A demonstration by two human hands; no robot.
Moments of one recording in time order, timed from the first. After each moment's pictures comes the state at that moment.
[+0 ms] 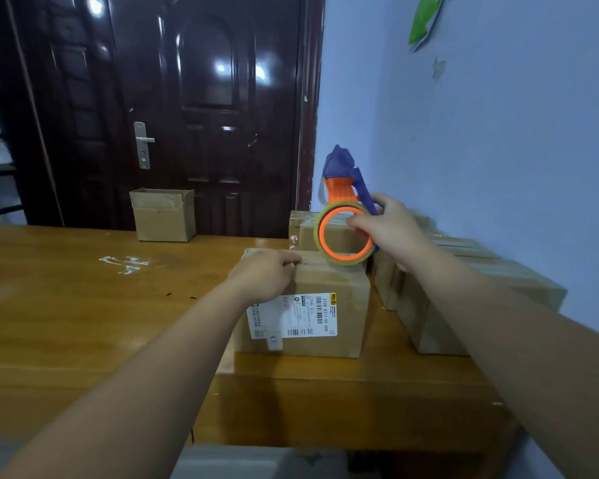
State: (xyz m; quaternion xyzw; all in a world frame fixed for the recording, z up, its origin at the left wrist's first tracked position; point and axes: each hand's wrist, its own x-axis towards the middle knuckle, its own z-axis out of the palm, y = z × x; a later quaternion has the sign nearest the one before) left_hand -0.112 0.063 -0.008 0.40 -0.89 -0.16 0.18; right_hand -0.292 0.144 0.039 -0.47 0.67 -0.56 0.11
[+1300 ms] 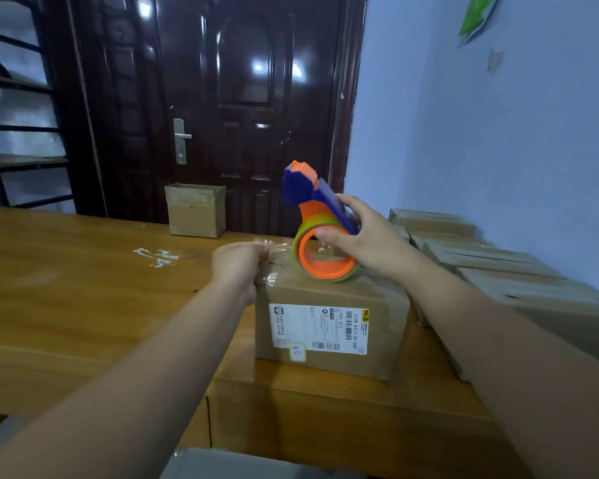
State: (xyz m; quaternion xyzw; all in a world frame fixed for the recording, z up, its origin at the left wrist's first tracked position) left_hand -0.087 0.039 -0.009 0.46 -0.39 -0.59 0.53; right_hand -0.247 0.112 0.029 -0.66 0.60 -0.43 0.11
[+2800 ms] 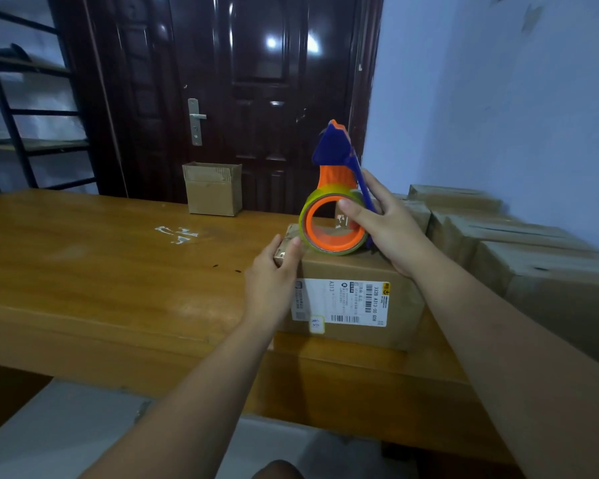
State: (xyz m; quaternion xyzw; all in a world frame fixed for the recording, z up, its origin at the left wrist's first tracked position) left_hand -0.081 0.074 -0.067 0.45 -0.65 -0.35 0.50; right_hand -0.246 0.101 -0.003 -0.59 0.54 -0.55 0.22
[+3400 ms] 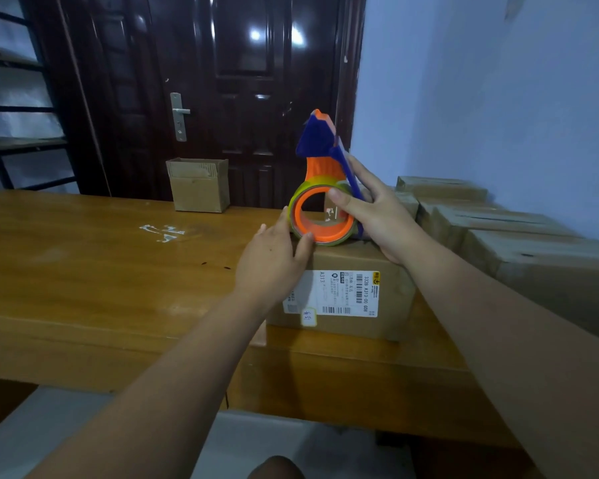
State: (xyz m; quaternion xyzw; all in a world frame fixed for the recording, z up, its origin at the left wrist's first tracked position) left_hand -0.088 0.066 -0.046 0.43 -0.82 -0.10 0.37; right_hand -0.249 0.099 -0.001 -0.60 0.52 -0.57 0.23
